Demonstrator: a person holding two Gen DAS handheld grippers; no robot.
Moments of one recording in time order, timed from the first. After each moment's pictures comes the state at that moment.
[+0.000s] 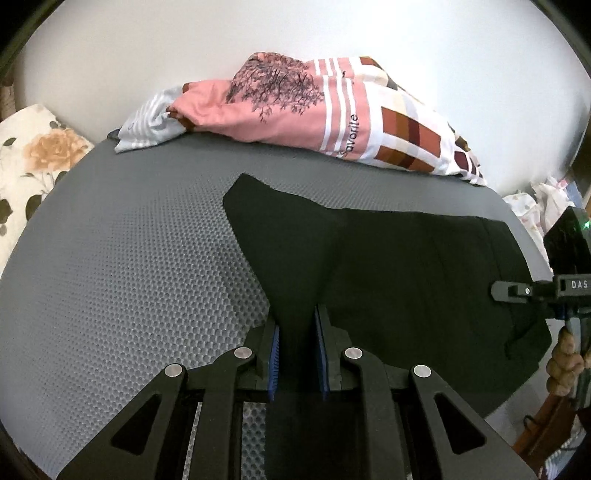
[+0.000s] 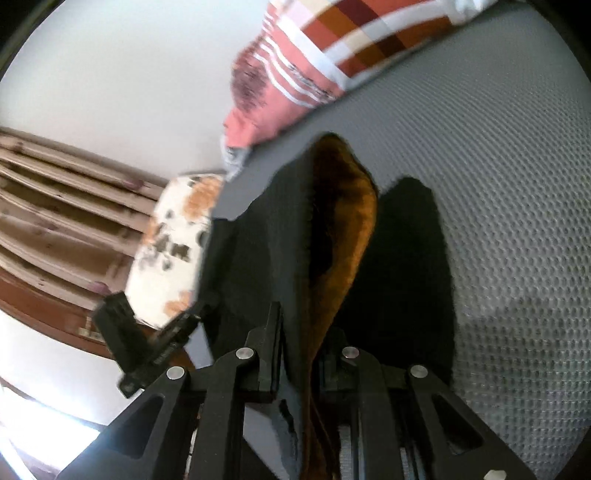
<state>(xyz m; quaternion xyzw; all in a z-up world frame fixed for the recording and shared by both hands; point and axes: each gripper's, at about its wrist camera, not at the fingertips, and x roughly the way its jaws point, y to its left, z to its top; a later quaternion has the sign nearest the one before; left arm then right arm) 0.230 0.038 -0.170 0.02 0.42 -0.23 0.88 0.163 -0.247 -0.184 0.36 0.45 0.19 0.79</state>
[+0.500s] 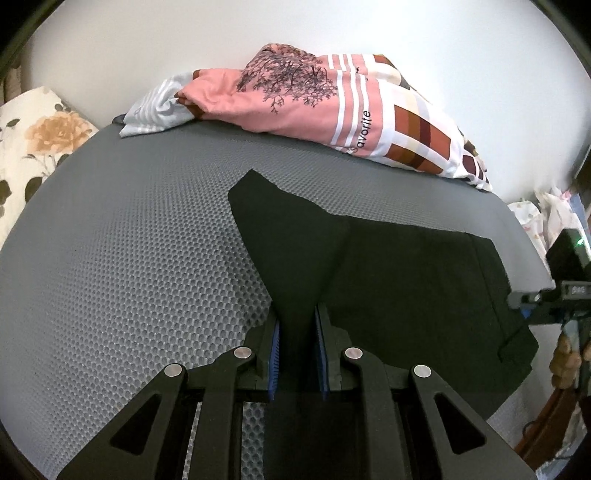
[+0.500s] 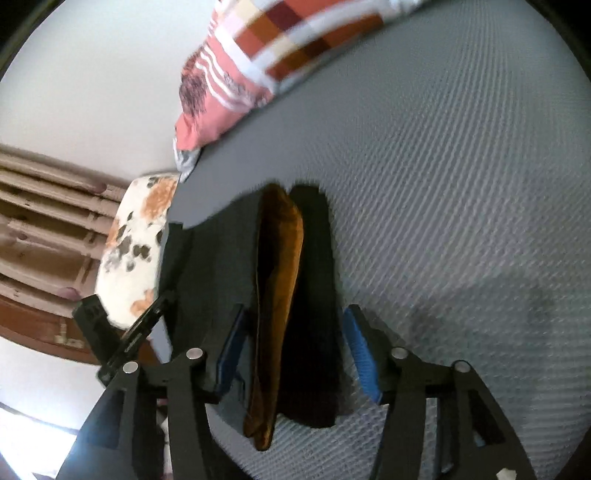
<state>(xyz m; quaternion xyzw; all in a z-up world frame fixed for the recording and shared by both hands) 0.237 0.046 -0.180 0.00 0.43 -0.22 0.87 0.152 -0.301 -0.200 0.36 0.51 0.14 0.77</state>
